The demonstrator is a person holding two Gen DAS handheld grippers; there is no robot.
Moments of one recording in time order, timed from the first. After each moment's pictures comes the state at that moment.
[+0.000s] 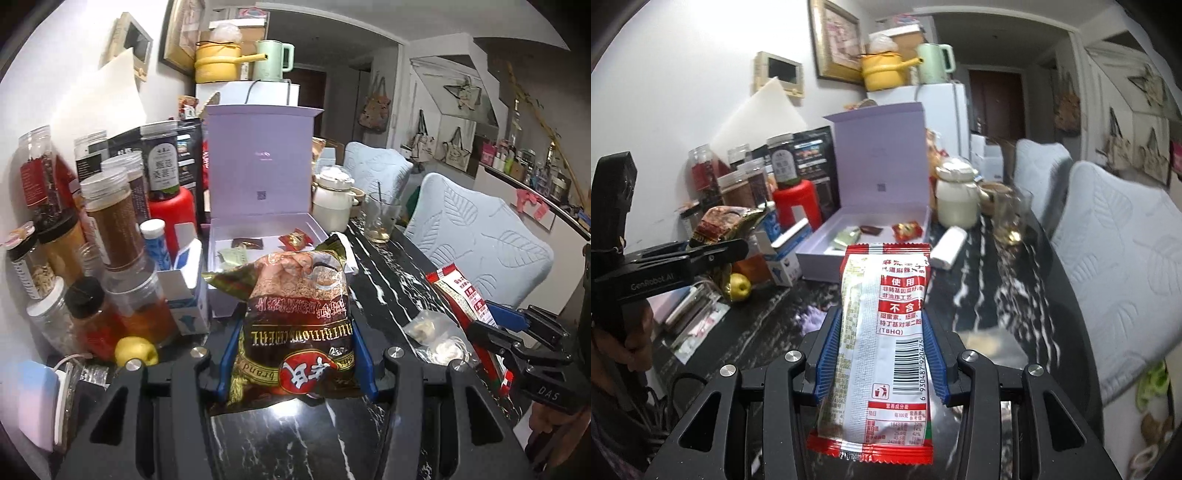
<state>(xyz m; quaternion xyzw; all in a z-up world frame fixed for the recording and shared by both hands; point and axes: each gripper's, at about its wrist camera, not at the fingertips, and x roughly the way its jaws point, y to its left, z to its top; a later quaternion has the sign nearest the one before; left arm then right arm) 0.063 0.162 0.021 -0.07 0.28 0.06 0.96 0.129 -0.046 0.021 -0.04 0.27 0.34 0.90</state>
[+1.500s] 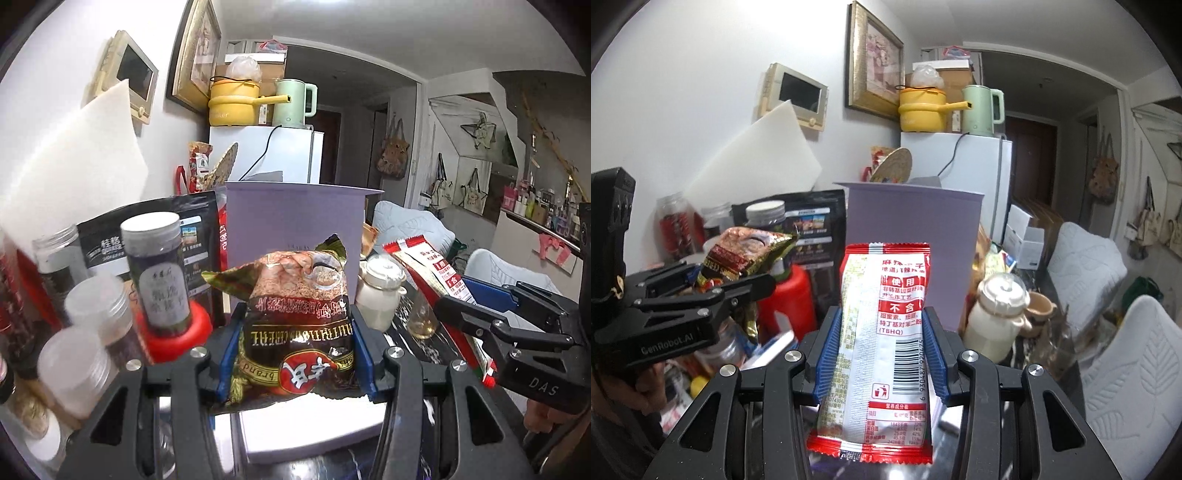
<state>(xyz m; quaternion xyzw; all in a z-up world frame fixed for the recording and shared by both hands) 0.202 0.247 0.076 -0.07 0.20 0.08 0.97 0.275 0.087 0.104 -0.08 0.19 0.38 0.90</state>
